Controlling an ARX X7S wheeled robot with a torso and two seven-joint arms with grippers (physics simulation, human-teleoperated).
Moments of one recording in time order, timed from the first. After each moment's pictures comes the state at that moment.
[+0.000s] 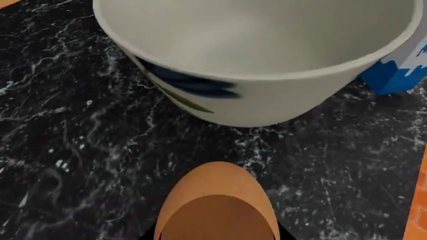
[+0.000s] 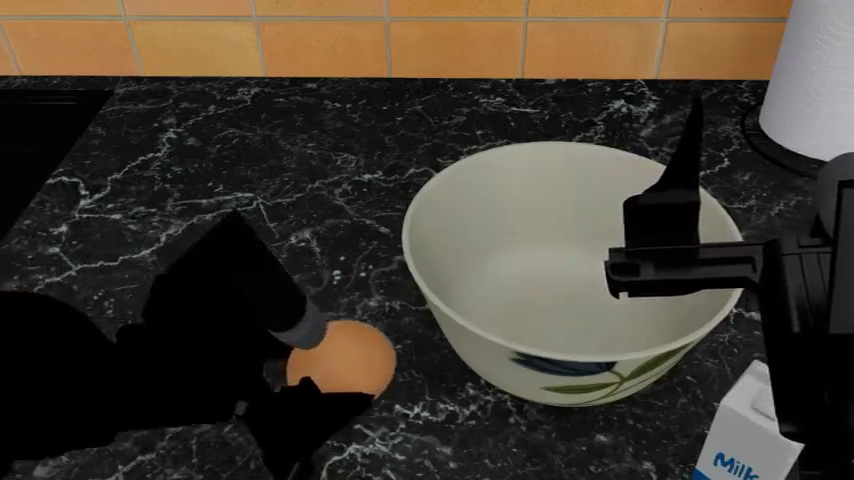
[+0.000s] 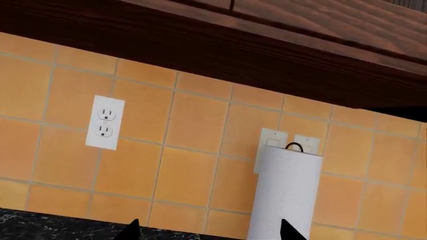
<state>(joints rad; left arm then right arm) -1.08 -0.42 0.71 0.03 -0.84 -1.15 0.26 0.64 0.45 0.12 -0.80 0.38 1.09 0.14</state>
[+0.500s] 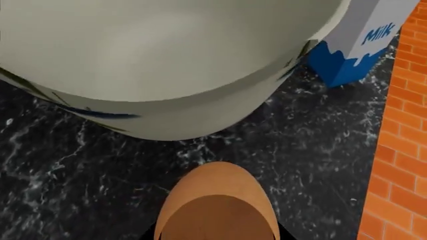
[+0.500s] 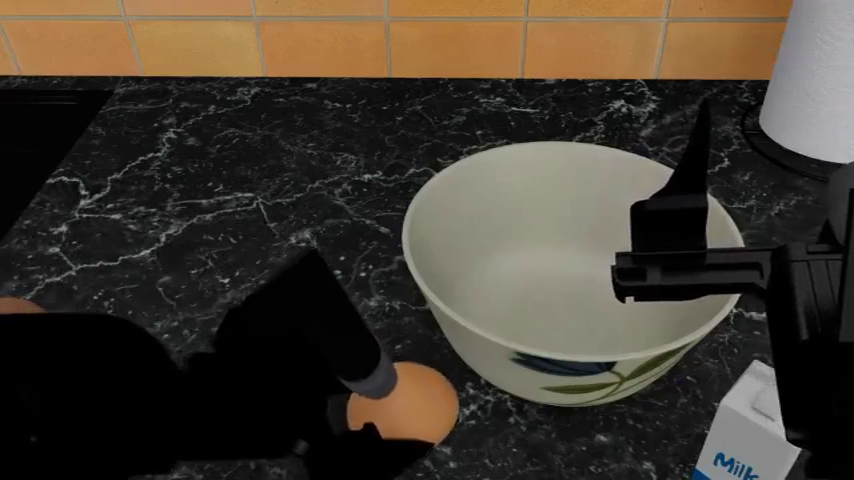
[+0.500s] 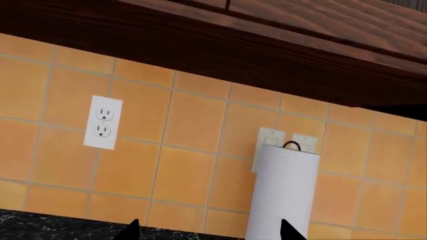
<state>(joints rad) -1.08 -0.34 0.79 0.03 -0.83 -1.15 0.27 0.62 0.45 0.13 -0.81 0.39 1.09 0.15</state>
